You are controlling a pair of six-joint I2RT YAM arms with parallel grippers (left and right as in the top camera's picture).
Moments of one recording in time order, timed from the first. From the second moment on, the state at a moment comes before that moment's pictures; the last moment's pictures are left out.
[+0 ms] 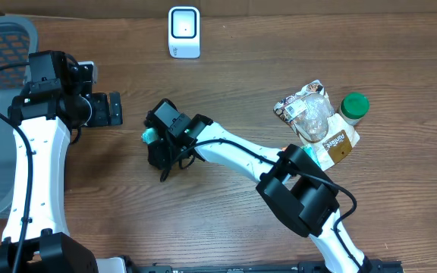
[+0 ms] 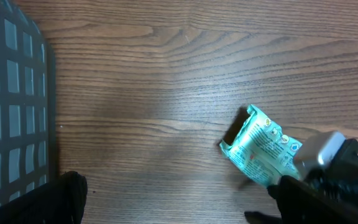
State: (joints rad) left arm 0.19 1.54 1.36 -0.94 0.11 0.09; right arm 0.88 2.25 1.69 -0.58 -0.28 0.43
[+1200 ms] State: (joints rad) left arm 0.19 1.54 1.36 -0.94 0.11 0.09; right arm 0.81 2.28 1.74 -0.22 -0.35 0.52
